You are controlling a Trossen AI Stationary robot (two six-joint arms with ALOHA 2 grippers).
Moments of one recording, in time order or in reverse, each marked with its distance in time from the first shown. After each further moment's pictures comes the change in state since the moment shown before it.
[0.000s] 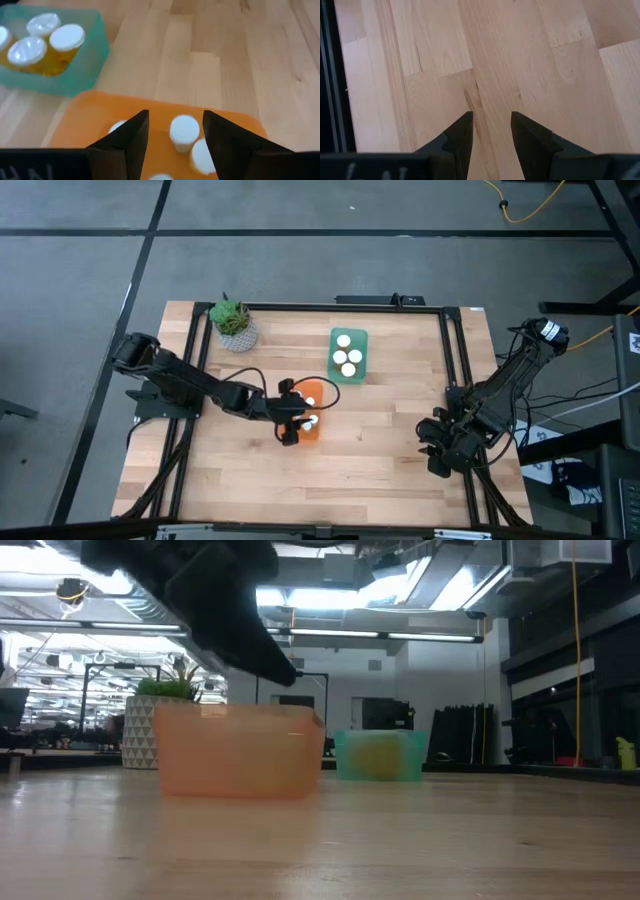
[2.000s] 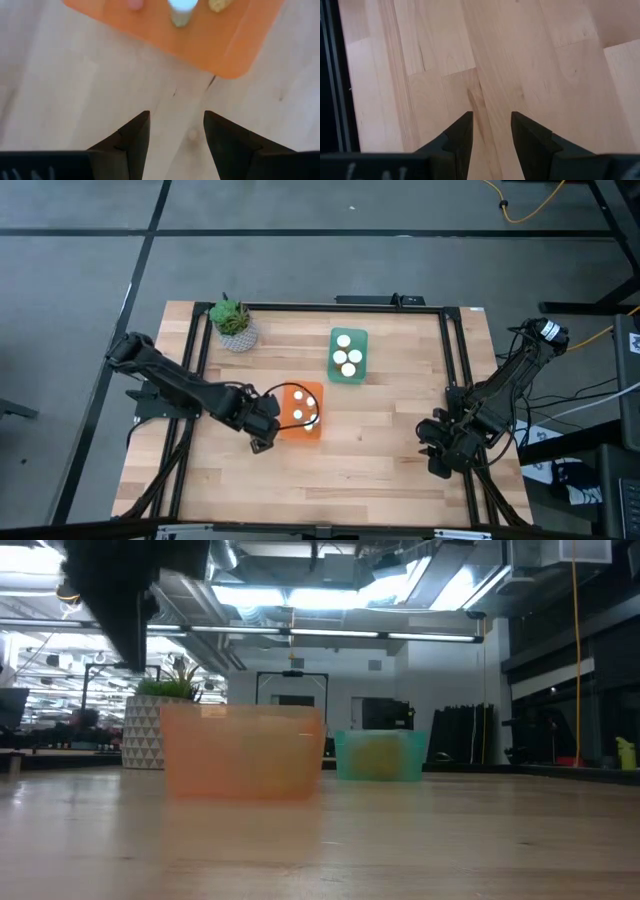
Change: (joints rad) left arm -0.142 -0.044 0.301 -1.046 0.125 -0.602; right arm 0.000 0.000 0.000 0.009 -0.007 -0.001
